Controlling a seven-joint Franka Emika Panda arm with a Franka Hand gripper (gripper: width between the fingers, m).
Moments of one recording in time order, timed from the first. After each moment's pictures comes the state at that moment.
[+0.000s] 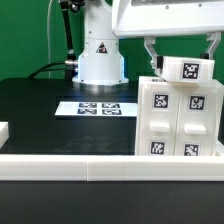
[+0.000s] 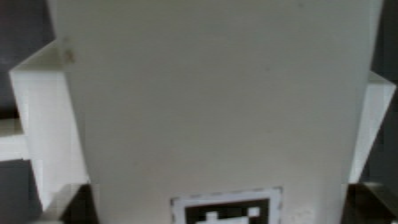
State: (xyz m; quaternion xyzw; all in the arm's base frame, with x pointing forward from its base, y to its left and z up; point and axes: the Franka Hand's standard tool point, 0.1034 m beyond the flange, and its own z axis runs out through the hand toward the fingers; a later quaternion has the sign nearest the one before) arm 0.608 0.083 0.154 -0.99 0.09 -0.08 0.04
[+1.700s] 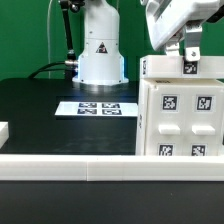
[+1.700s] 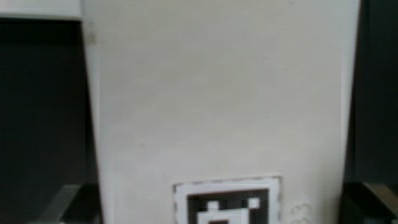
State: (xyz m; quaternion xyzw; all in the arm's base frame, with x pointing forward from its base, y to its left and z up) arm 0.610 0.083 0.155 -0.70 0.69 -0.08 0.17
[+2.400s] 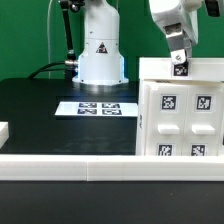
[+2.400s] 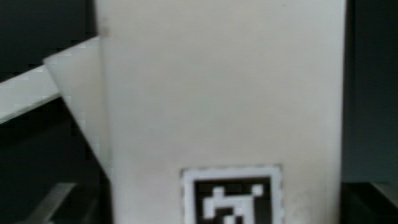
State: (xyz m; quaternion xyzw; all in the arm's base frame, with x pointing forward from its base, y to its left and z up) arm 0.610 0.084 0.154 -0.55 0.81 -0.04 0.19
